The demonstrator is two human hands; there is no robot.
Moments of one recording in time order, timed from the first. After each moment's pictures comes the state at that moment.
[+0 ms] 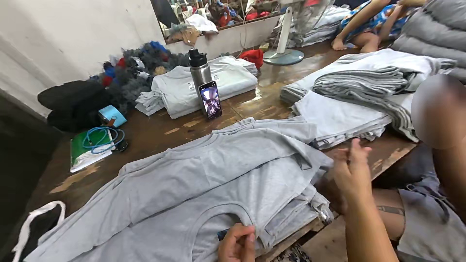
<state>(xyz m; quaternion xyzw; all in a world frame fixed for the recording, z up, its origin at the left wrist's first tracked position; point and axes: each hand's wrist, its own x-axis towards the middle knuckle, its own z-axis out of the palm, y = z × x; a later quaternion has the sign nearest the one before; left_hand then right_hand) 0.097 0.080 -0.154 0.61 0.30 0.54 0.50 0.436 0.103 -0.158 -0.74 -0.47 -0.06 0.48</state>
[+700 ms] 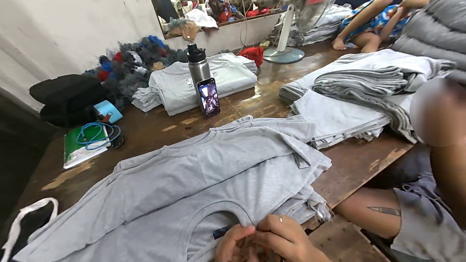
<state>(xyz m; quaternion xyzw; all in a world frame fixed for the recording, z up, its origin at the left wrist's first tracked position) 0.093 0.079 -0.162 0.62 0.23 0.53 0.52 0.269 0.069 -0.155 -0.38 -0.78 -0.02 0.50</state>
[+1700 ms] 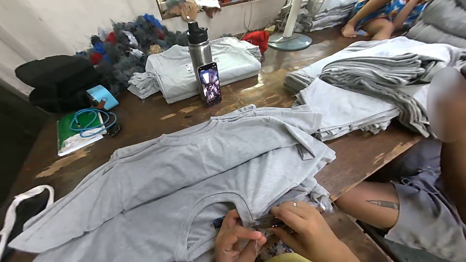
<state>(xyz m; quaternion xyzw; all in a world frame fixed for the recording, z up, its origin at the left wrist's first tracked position) 0.095 0.082 -0.164 0.61 0.23 0.55 0.52 0.299 0.057 -0.157 -0.49 -0.78 -0.03 0.38</state>
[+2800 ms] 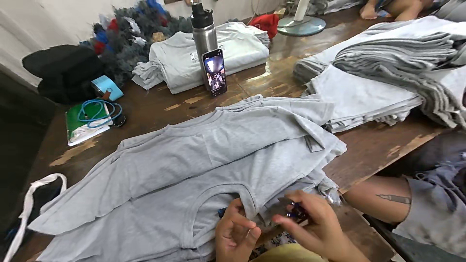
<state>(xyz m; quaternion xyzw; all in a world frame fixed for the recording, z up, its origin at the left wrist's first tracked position) 0.087 0.085 -0.168 0.55 0.18 0.56 0.60 0.288 0.059 -0.147 -0.46 -0.70 0.14 0.53</state>
